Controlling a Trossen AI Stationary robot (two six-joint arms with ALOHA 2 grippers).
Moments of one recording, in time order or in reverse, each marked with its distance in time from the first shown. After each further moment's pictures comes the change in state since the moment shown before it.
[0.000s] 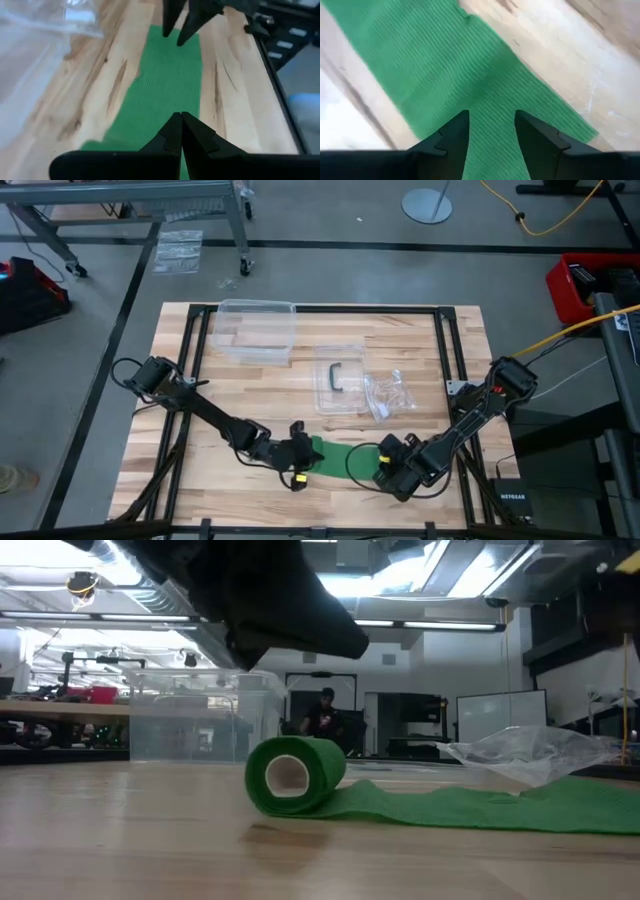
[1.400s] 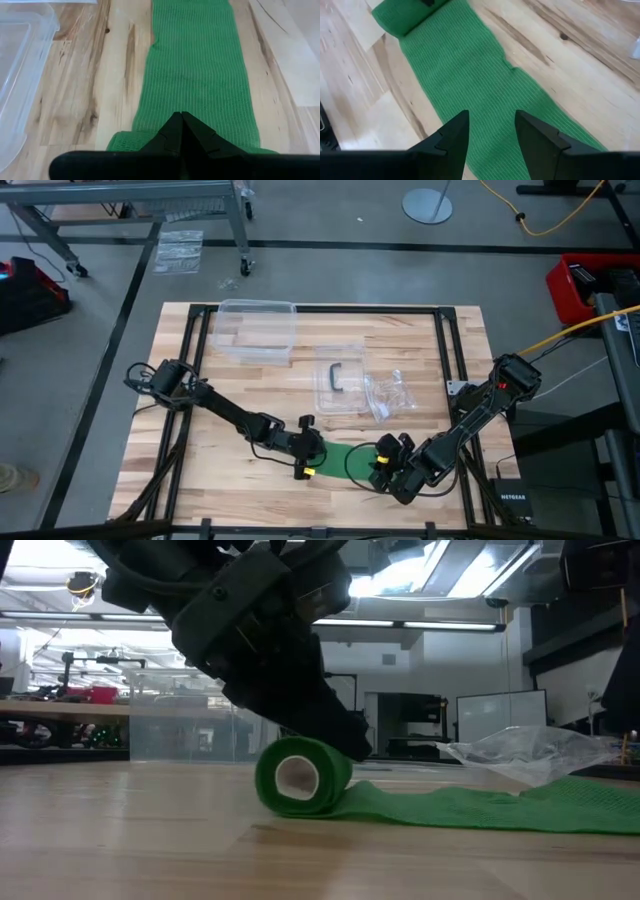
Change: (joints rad) left arm 0.099 0.149 0.018 -0.083 0.165 0.183; right arm 0.000 -0.041 0.004 0.121 0.165 -0.058
